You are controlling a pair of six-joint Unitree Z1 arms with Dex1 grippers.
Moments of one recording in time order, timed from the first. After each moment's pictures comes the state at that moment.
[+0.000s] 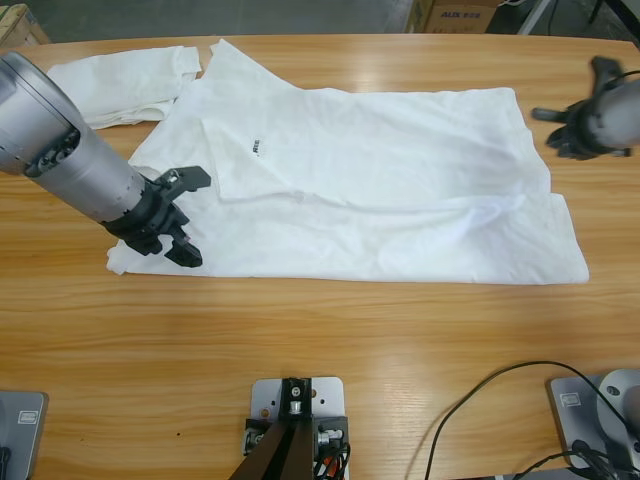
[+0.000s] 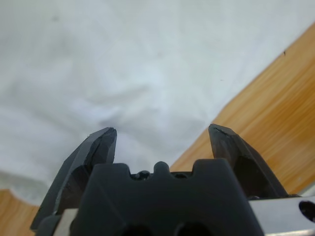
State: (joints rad) arm 0 -0.62 1.91 -1.13 0.70 -0.16 0.13; arm 1 0.21 1.61 -0.75 0.21 -0.24 0.52
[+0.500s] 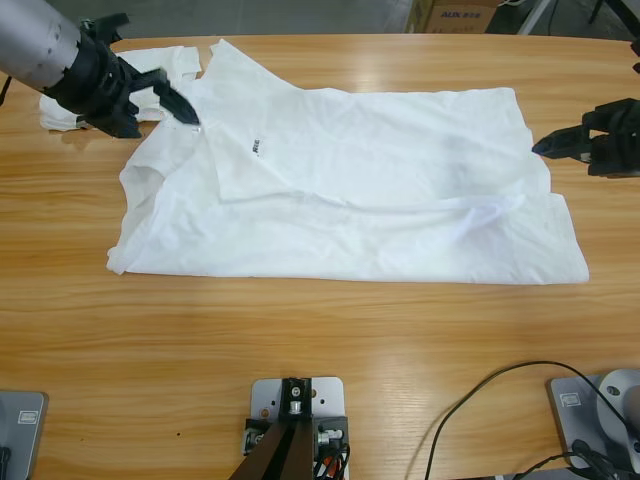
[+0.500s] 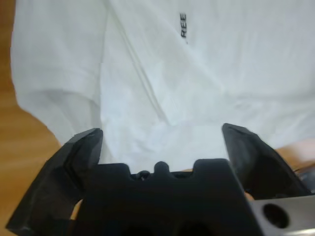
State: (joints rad) arm 0 -0.49 1.82 -1.44 0.82 -0.13 -0.62; arm 1 0.33 1.32 -0.77 0.44 0.00 0.51
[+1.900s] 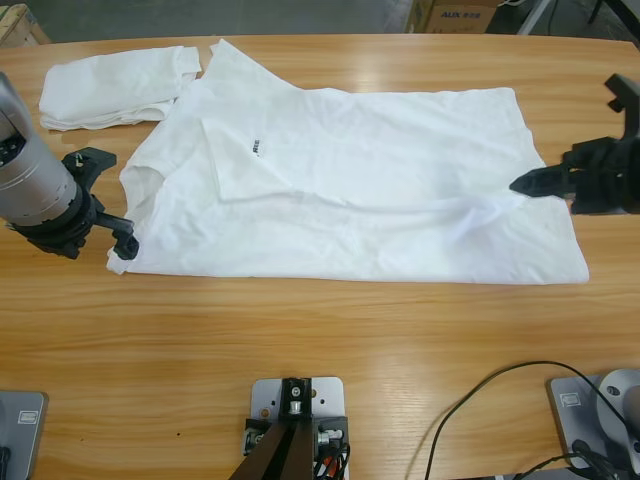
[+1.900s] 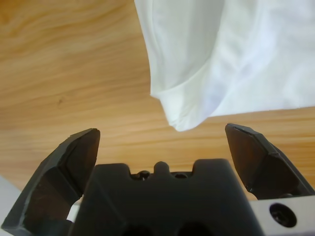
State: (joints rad) arm 0 -0.70 1.85 -1.22 1.08 0.19 -0.57; arm 1 0.45 1.29 -0.71 0.44 0.09 0.58
